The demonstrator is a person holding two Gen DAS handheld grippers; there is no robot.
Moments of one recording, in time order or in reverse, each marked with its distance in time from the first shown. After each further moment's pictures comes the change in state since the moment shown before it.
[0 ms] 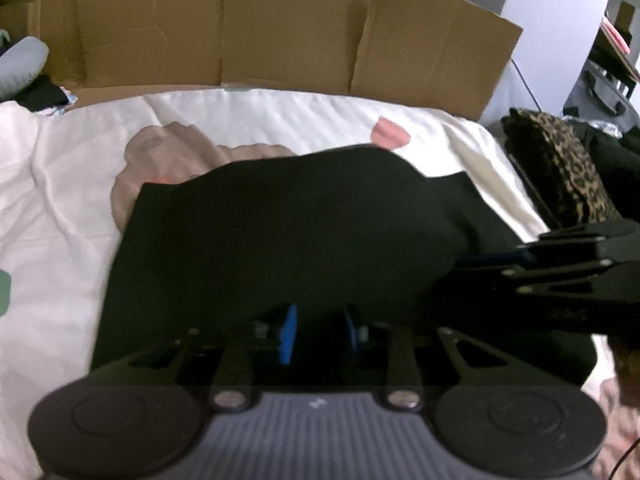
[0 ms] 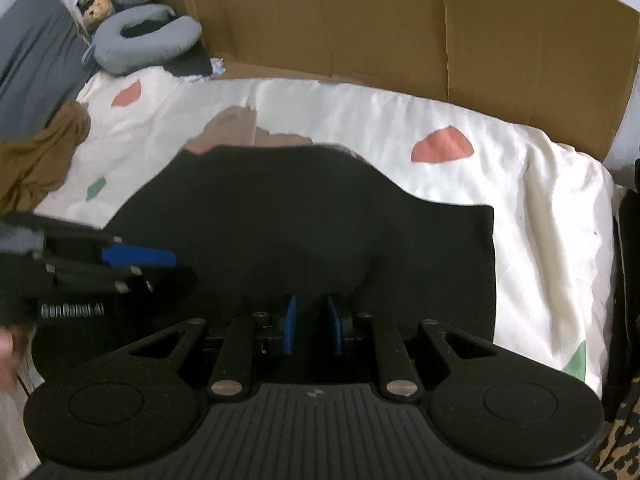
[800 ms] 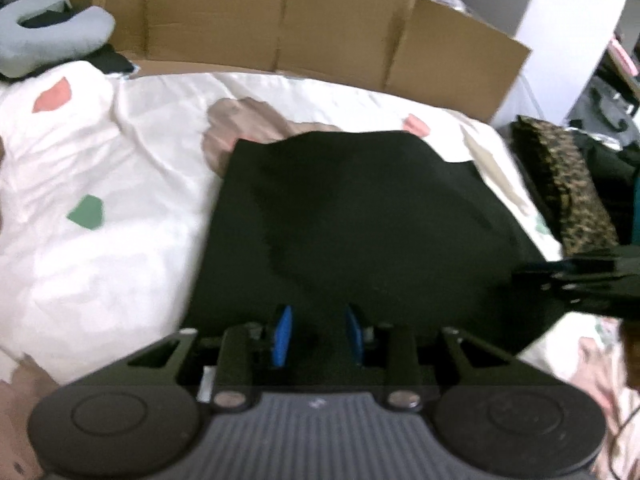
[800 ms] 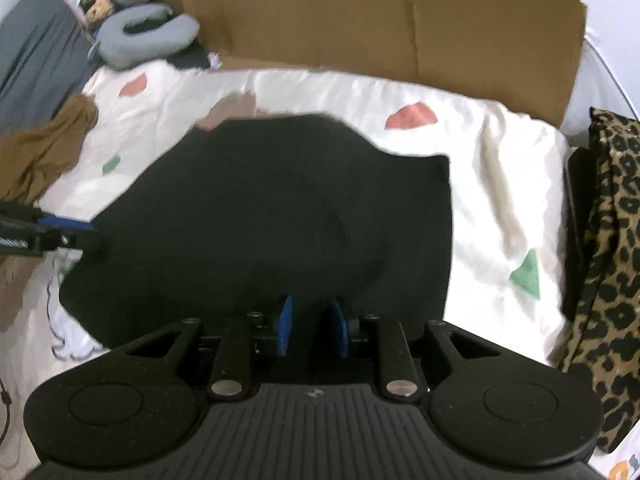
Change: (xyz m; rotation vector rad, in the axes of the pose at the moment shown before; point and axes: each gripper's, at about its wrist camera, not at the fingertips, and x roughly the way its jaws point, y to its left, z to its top) left arm -0.079 0.037 -0.045 -0.081 0.045 0.008; right arm -0.057 0.005 -0.051 0.027 0.020 -0.034
